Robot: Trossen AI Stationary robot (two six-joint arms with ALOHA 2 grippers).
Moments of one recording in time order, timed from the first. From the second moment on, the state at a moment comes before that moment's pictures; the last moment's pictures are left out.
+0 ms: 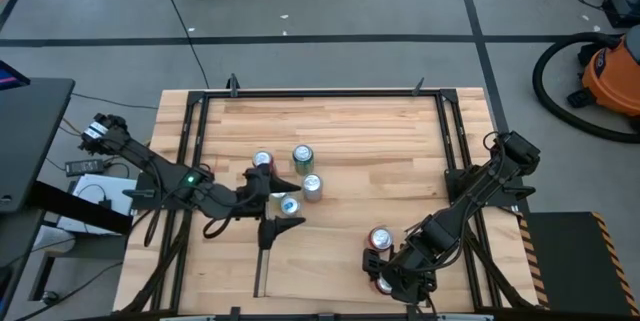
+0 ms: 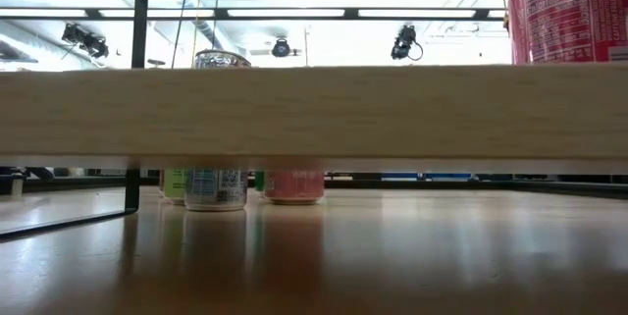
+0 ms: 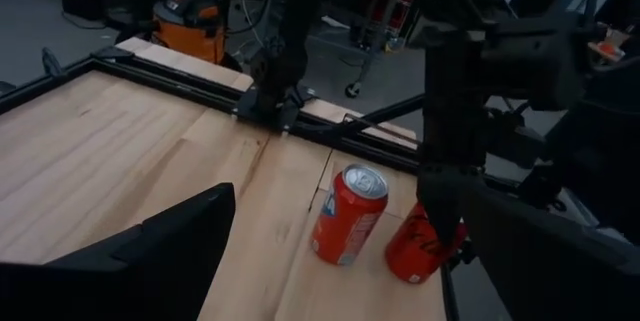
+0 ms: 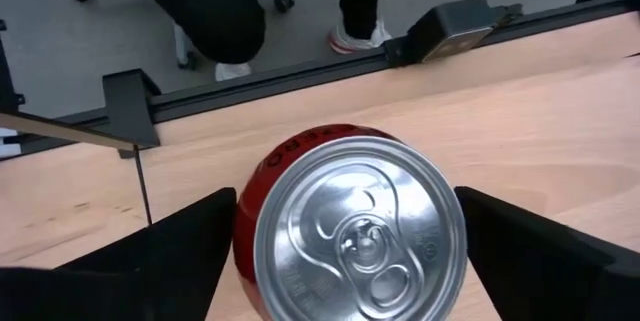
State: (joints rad) left arm -0.52 1.26 1.07 -0.05 -0.58 -0.46; right arm 0.72 1.70 1.35 -0.70 -0.07 -0.59
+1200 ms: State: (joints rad) left arm -0.51 1.28 1.07 -0.09 -0.65 -0.43; right arm 0.69 1.52 1.39 -0.71 0.11 -0.48
